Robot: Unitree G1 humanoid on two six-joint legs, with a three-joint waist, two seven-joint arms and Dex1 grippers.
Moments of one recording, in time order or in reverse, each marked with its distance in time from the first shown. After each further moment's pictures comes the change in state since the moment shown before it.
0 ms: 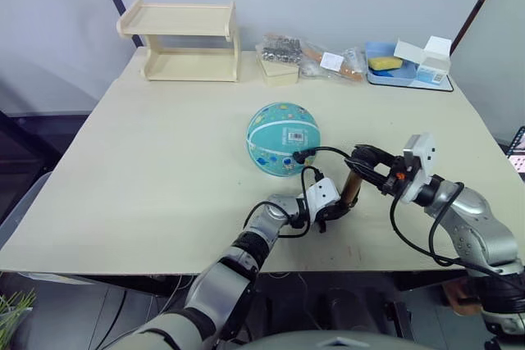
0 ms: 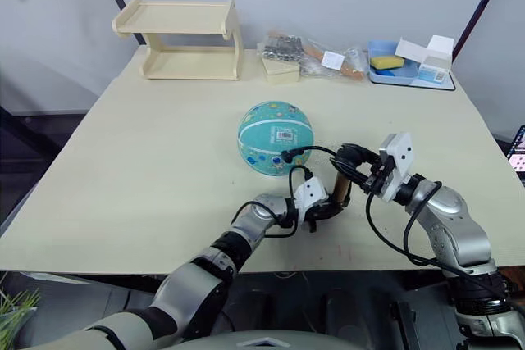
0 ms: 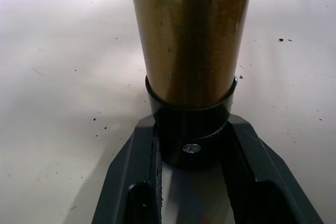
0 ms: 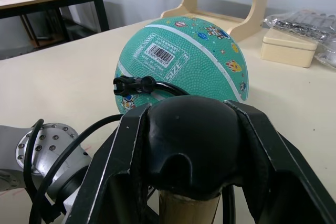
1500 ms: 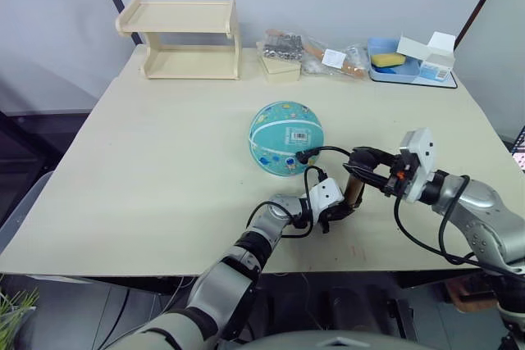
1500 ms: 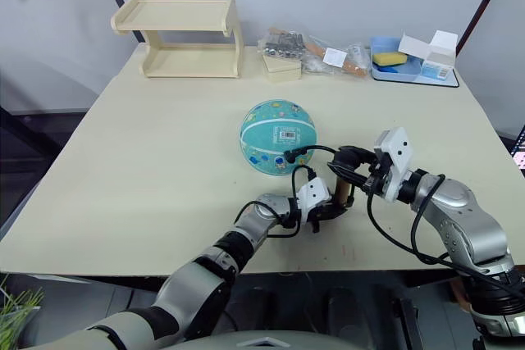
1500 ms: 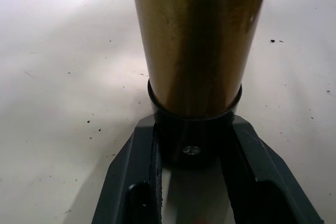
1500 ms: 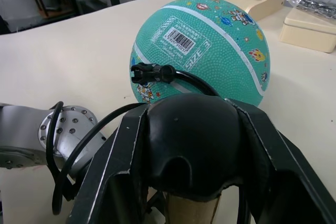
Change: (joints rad) left arm -0.008 -0.017 -0.001 0.007 0.001 -0.017 -0.011; right arm -0.027 -0.115 -0.001 -0.125 0.038 0.184 -0.011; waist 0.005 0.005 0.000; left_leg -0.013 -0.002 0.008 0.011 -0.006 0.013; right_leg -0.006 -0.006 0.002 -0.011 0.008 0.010
